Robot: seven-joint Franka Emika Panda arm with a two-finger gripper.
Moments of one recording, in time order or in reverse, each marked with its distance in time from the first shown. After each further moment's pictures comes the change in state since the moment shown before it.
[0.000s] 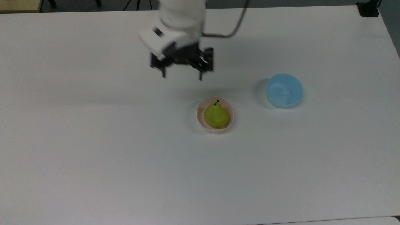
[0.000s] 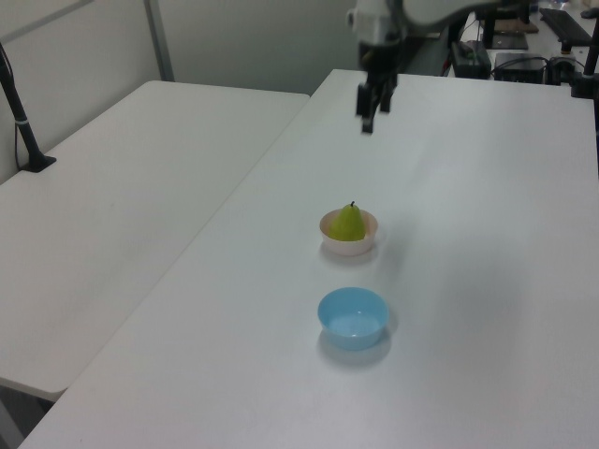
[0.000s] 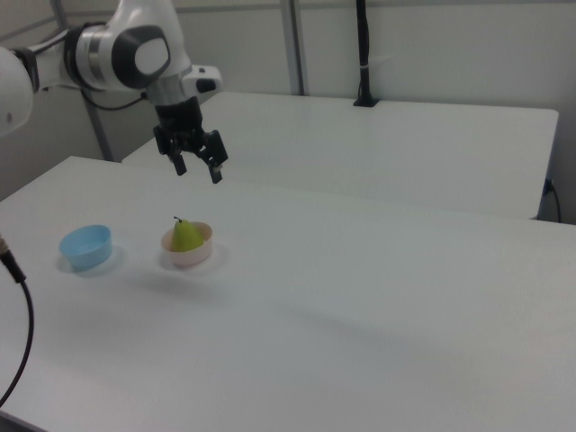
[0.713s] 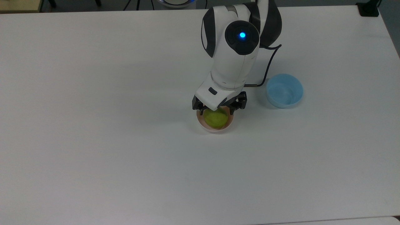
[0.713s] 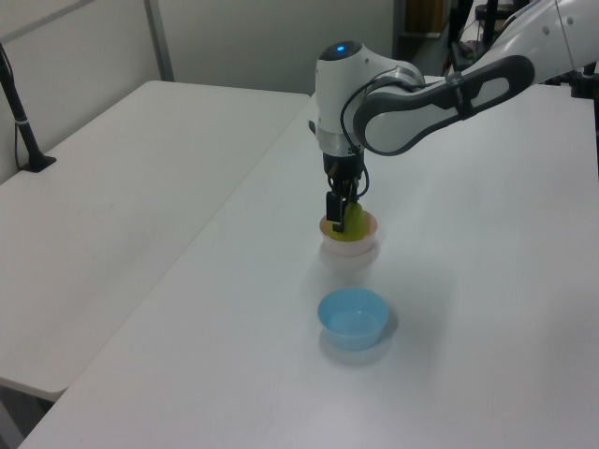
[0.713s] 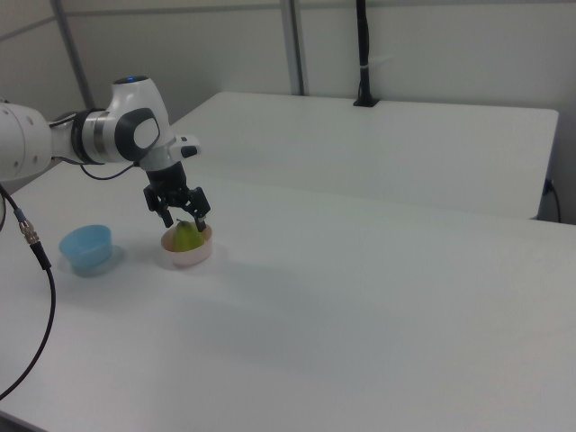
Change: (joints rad) arm 0.242 0.302 -0.115 0.012 0.076 0.234 0.001
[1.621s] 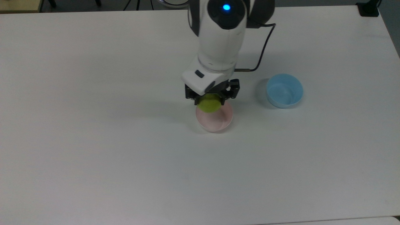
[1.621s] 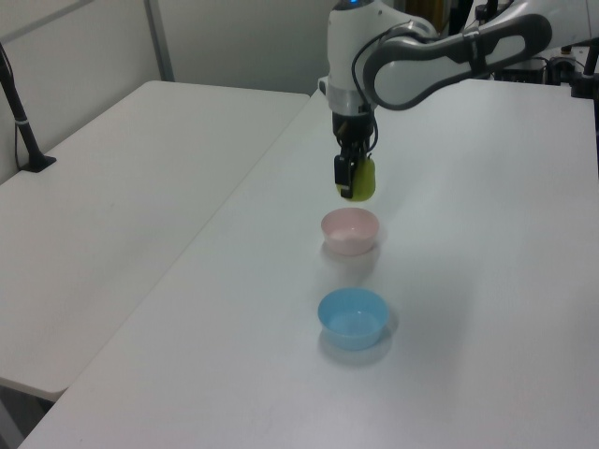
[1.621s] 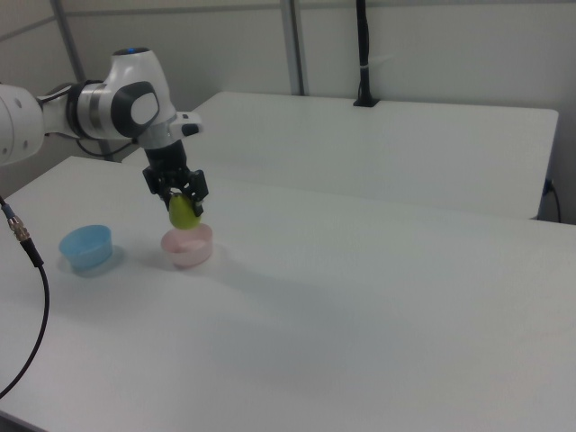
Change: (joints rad) arm -0.032 -0.097 0.002 -0.004 0.000 -0.074 -0.013
